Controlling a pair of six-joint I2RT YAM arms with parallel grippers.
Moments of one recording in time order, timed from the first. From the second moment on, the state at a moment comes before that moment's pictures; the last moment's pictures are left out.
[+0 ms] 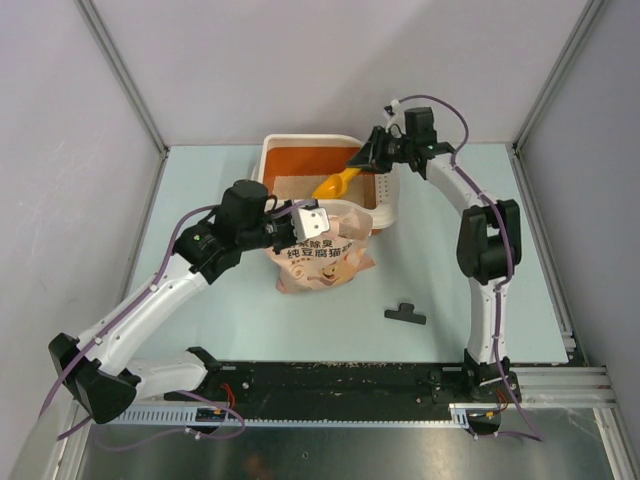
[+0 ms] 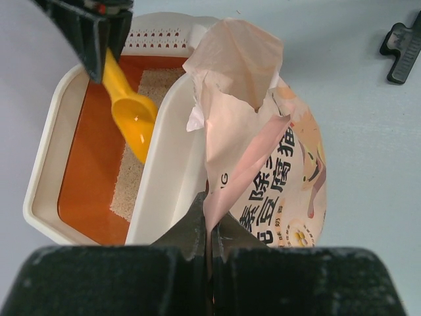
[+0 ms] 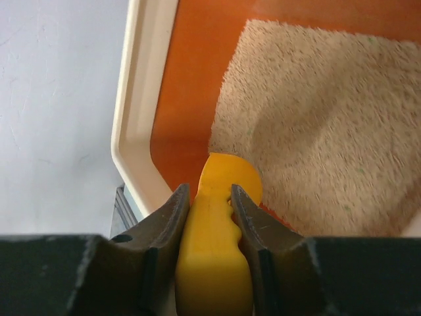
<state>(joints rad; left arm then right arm) -0.67 1.15 1.19 -0.56 0.29 0.72 0.27 2.20 1.97 -0.28 -0.73 0.61</state>
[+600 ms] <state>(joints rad) -0.67 1.14 1.18 -0.54 0.29 0.72 0.43 1.73 1.85 -0.49 -0.41 -0.14</state>
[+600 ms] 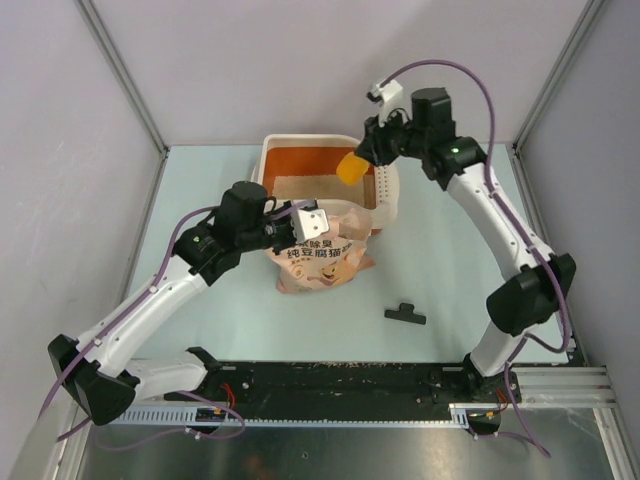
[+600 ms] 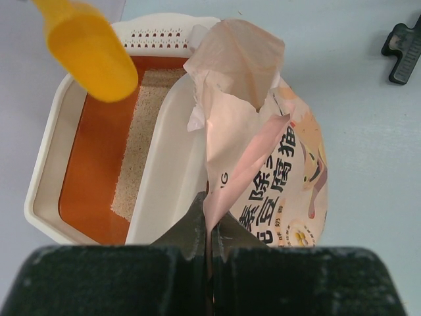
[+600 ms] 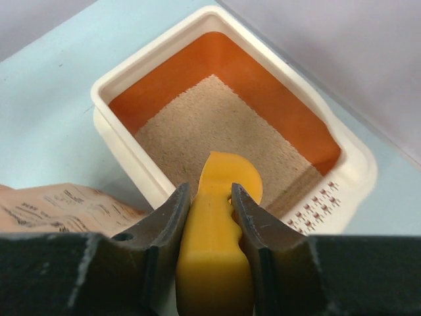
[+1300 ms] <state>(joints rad) -0.67 1.14 1.18 -0.53 0.30 0.62 0.27 1.53 1.88 -0.84 -0.80 -0.18</state>
